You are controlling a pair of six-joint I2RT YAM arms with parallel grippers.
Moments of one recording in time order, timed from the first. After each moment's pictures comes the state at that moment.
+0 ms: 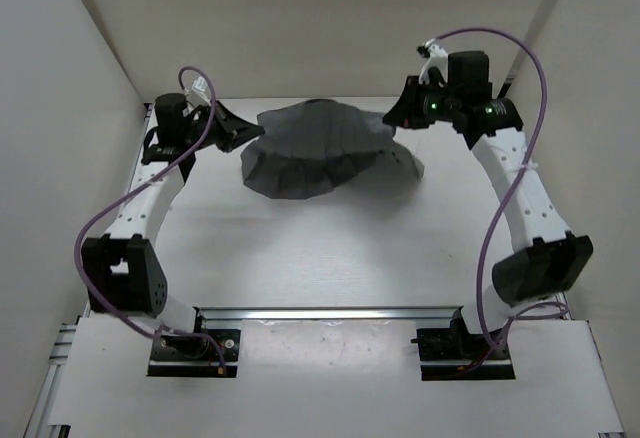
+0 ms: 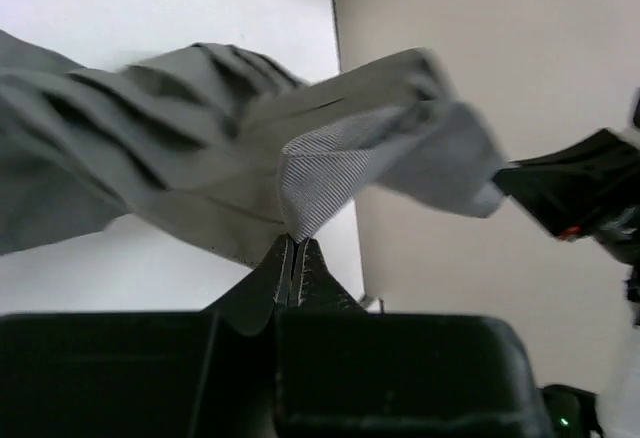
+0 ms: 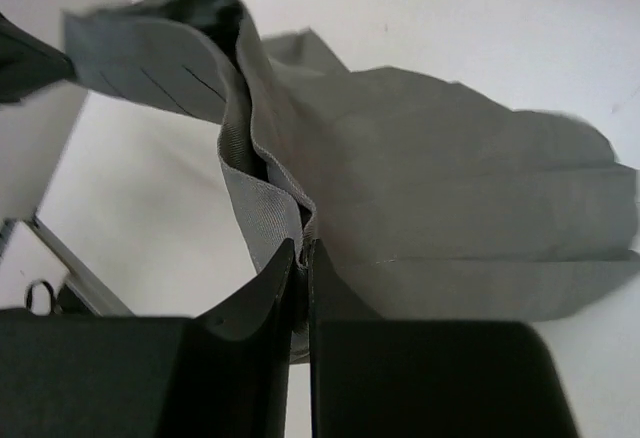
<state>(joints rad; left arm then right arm) -0.05 1.53 1.26 -0.07 0.73 -0.87 0.24 1.61 1.79 -0.70 -0.51 0.22</state>
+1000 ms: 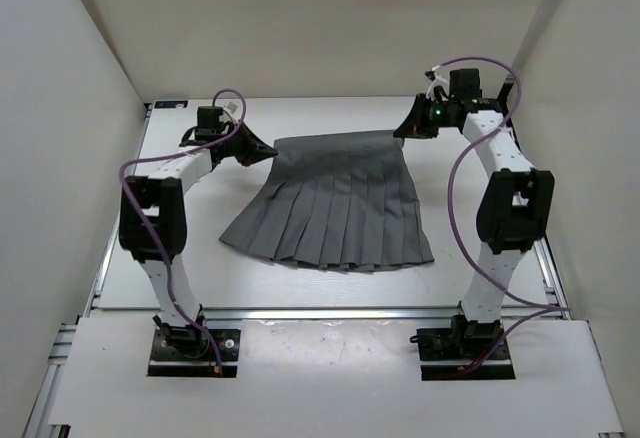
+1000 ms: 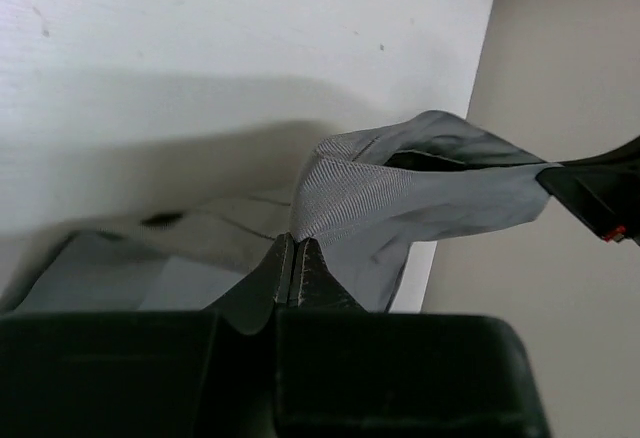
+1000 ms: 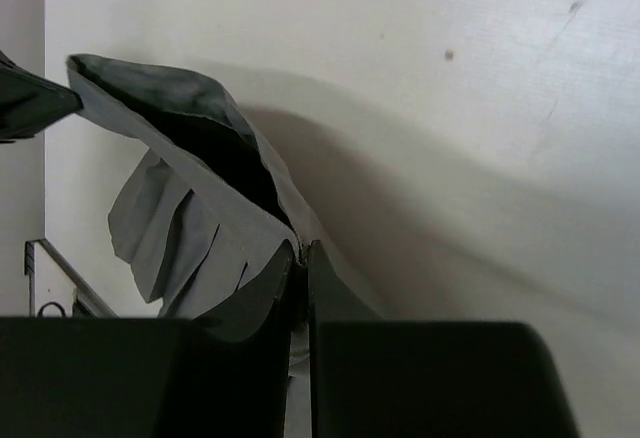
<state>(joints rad) -0.09 1.85 1.30 -0.12 0.60 -0.81 0.06 1.91 1.69 -0.61 -0.66 0.23</state>
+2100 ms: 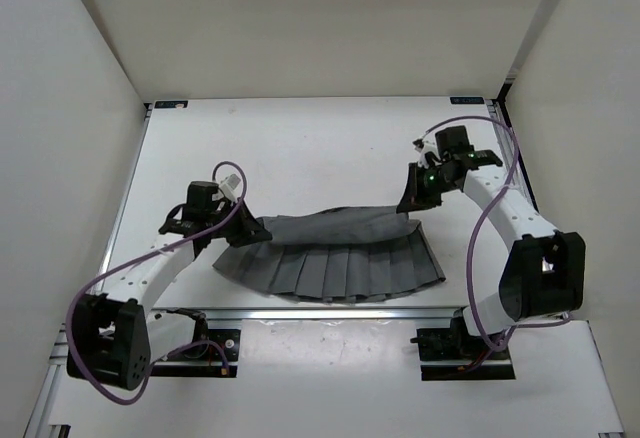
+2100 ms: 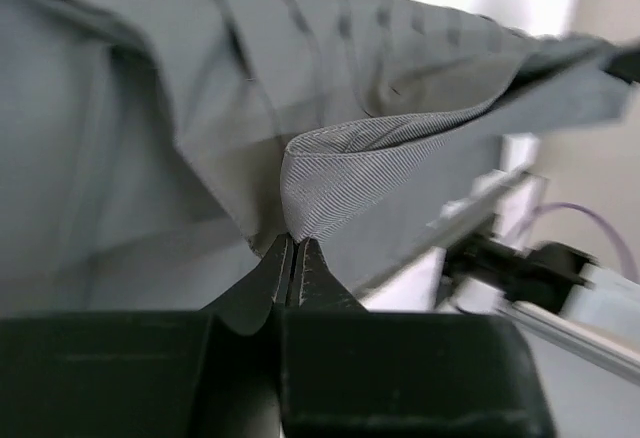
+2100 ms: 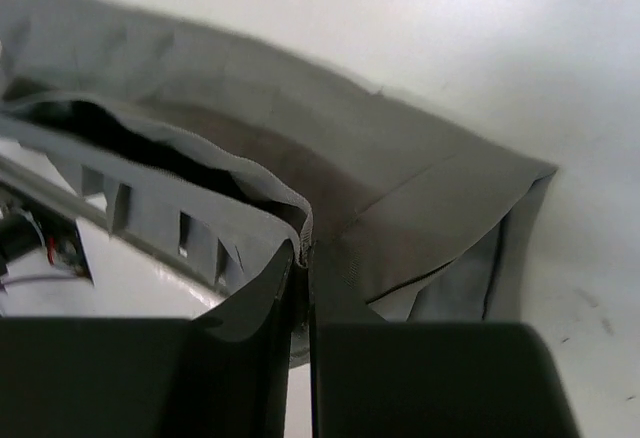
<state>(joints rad) -0.20 1.16 0.61 -0.27 0.58 -0.63 0.17 1.49 1.18 -0.82 -0.46 0.18</state>
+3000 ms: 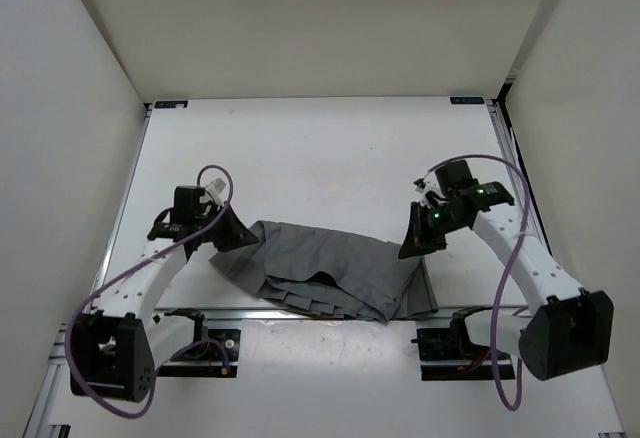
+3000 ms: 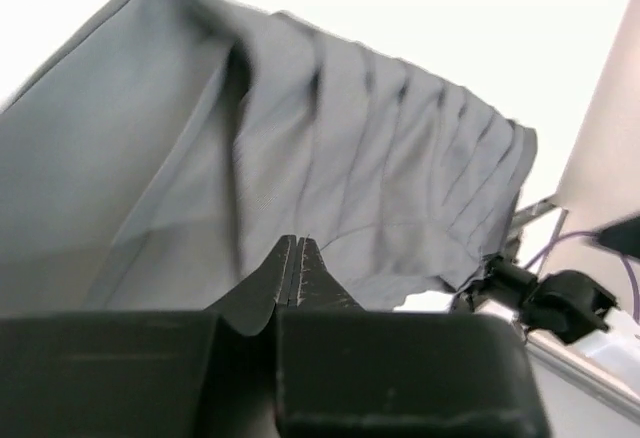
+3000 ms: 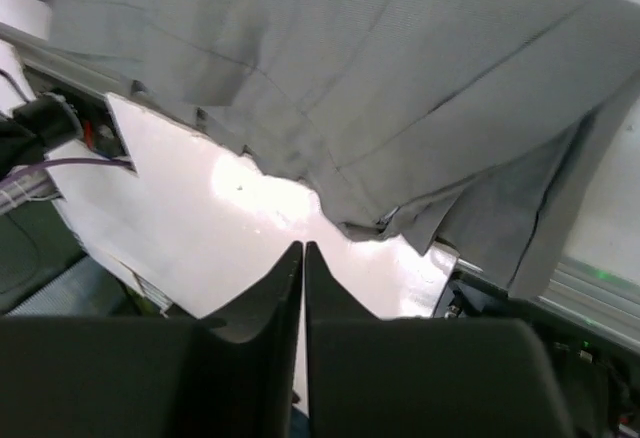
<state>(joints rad) -0.10 1.03 0.59 -0.48 0.51 -0.56 0.28 1.16 0.98 -1.09 -0.54 0.30</state>
